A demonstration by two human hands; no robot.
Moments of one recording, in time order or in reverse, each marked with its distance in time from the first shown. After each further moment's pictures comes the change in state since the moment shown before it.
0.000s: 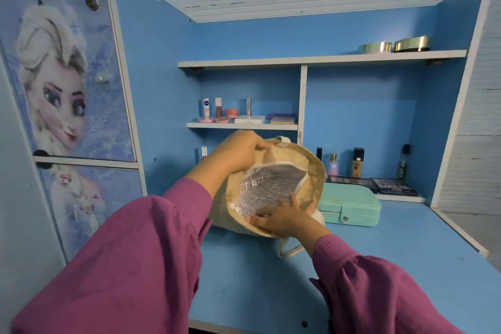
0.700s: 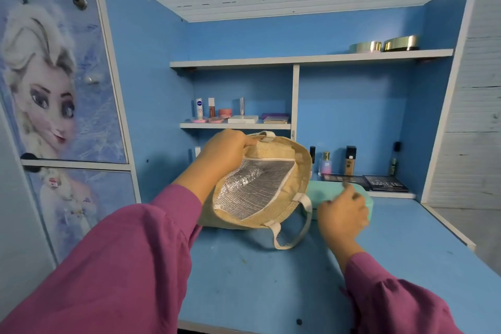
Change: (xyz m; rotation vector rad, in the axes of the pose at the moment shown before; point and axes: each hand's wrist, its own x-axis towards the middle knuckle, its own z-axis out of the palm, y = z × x) left_hand -0.002 -0.015 0.005 0.147 0.169 0.035; right_hand -0.052 0.064 0.017 0.703 0.964 0.737
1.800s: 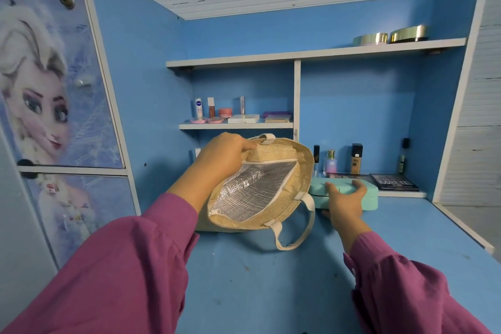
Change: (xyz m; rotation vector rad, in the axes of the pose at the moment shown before) left_hand 0.006 -0.005 0.007 -0.006 -0.029 -0.014; right_hand 0.037 -0.012 0.017 0.720 -0.209 0.473
